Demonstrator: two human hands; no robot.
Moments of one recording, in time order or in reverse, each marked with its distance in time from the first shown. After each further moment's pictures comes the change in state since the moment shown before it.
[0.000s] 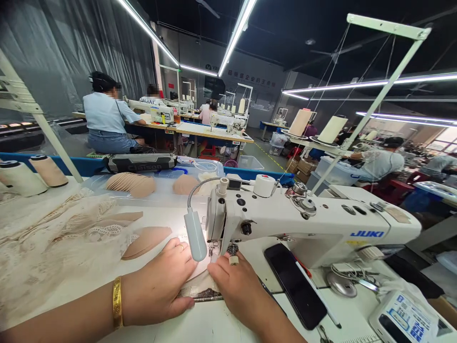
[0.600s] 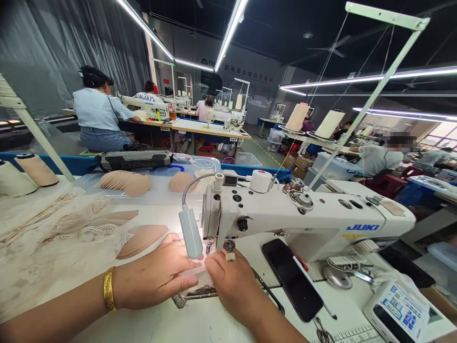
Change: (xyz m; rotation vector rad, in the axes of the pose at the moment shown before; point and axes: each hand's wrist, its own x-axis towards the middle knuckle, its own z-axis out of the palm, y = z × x) left_hand 0.007 -0.022 0.006 -0.228 0.139 0.239; right_hand -0.002 -0.001 0.008 -0.029 0.051 0.049
